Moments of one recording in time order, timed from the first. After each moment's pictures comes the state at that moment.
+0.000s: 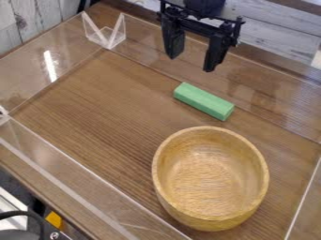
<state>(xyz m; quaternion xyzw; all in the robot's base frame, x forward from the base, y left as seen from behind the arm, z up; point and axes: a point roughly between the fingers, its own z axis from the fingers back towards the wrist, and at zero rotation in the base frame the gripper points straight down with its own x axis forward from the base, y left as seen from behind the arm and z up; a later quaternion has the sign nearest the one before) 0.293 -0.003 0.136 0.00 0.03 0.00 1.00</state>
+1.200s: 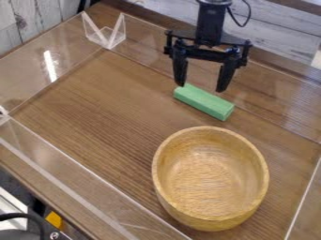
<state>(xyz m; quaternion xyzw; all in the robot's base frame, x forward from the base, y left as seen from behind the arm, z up) 0.307 -0.013 0.092 0.00 0.07 0.20 0.98</state>
